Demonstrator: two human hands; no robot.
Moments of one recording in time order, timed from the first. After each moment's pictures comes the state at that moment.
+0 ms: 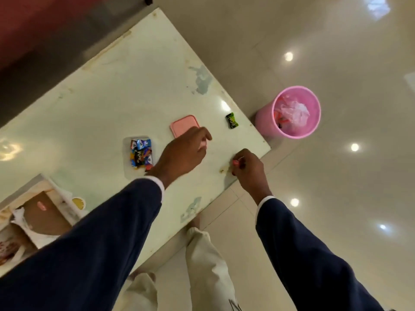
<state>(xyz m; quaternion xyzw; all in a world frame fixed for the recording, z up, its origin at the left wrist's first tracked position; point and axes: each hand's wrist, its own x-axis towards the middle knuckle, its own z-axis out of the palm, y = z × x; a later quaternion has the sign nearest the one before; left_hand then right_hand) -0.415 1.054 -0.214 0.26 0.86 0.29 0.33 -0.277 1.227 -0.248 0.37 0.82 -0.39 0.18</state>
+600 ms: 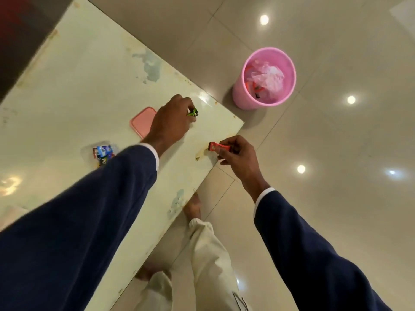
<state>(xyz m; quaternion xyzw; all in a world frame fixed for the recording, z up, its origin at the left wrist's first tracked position) -0.427 1.151 -0.258 0.32 0.88 0.20 0.29 -0.234 1.252 -0.231 0.51 0.59 -0.62 0.07</state>
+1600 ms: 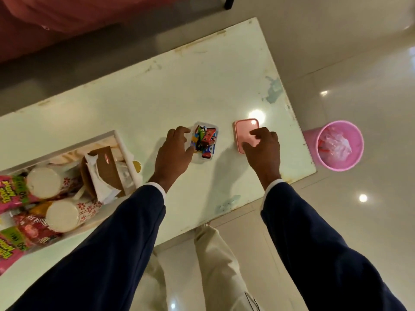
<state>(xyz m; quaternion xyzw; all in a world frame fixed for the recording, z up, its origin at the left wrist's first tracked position) -0.395 0.889 -0.225 -0.06 0.91 0.34 0.23 -0.379 1.118 -0.203 0.32 0.88 -0.32 0.17</state>
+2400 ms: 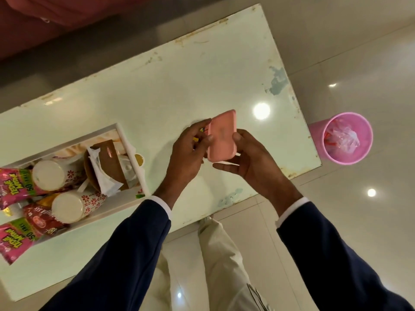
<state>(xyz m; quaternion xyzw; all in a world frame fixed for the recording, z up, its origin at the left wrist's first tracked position) -0.374 0.917 -0.186 -0.12 0.77 0.59 0.21 -0.355 1.097 -0.146 0.30 0.44 -0.79 0.30</state>
